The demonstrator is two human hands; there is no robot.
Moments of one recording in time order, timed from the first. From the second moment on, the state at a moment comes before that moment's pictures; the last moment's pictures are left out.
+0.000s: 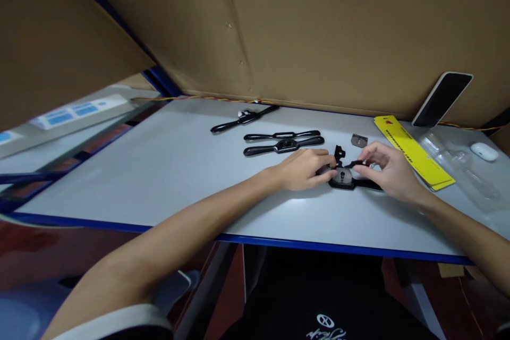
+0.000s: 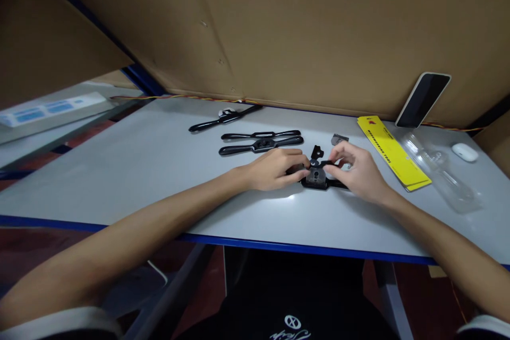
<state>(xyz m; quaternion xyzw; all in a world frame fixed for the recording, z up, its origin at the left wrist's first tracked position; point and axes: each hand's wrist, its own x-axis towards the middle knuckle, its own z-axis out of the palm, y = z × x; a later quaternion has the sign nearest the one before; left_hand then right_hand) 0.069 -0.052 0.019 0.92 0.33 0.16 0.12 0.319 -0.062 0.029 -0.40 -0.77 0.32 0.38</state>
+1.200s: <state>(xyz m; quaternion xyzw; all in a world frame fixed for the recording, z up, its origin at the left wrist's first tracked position) 0.070 -0.051 0.024 0.92 0.31 0.16 0.18 0.311 -0.064 0.012 -0.38 -0.83 0.25 0.31</state>
